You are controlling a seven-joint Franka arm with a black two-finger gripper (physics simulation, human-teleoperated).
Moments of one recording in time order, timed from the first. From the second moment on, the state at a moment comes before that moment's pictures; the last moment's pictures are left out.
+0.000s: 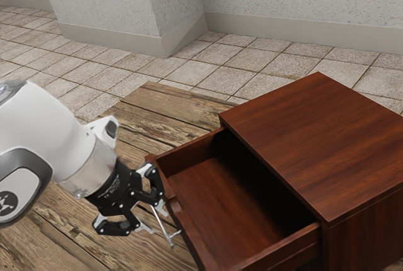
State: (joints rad) arm -0.26 -0.69 0.10 -2.48 -0.02 2.15 -1.52
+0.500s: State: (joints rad) arm -0.26 -0.71 0.10 -2.48 0.01 2.15 -1.52
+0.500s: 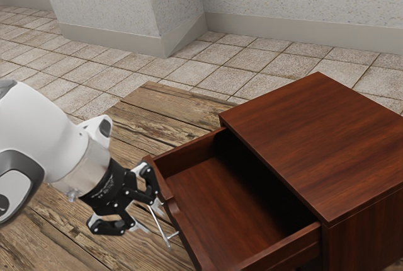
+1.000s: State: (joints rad) arm -0.27 -0.72 0.10 -2.42 0.07 2.11 -1.52
